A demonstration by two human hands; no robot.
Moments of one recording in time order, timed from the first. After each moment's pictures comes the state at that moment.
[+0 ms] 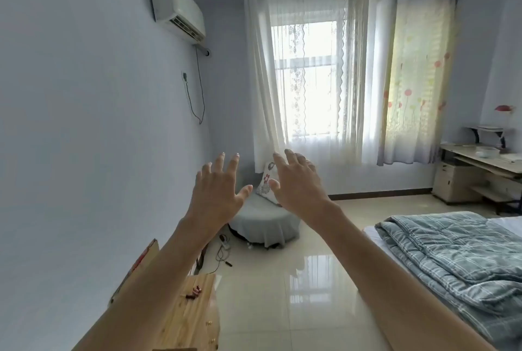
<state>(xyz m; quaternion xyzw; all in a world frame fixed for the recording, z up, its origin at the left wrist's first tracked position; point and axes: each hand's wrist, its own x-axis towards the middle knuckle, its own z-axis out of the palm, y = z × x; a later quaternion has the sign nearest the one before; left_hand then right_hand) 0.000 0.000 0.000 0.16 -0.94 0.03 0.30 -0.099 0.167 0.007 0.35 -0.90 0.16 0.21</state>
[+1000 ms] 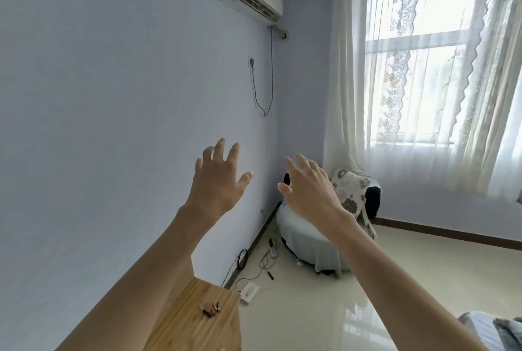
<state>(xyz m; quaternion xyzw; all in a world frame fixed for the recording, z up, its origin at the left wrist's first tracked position) -0.259 -0.122 0.008 0.35 -0.88 0.09 0.29 -0.416 0.018 -0.008 0.51 -0.82 0.20 0.14</state>
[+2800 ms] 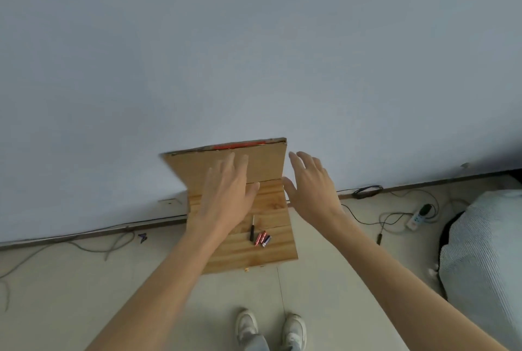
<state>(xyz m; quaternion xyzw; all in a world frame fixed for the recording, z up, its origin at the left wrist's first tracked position) -0.359 -0.562 -0.415 0.78 -0.61 -0.08 0.06 -0.544 -0.640 -0.429 0.85 -0.50 0.07 -0.16</state>
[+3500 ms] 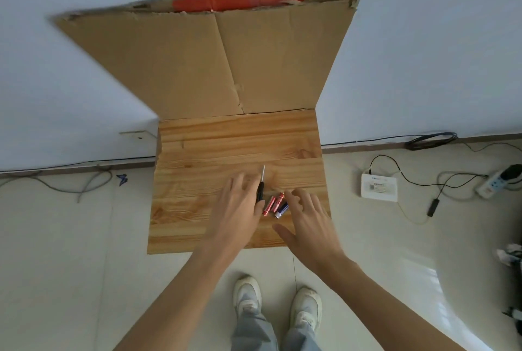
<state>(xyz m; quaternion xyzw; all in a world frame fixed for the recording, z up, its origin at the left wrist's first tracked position) -0.355 -0.541 -0.800 0.79 -0.57 -0.20 0.03 -0.540 -0.586 -0.829 0.86 -0.45 -0.03 -0.26</state>
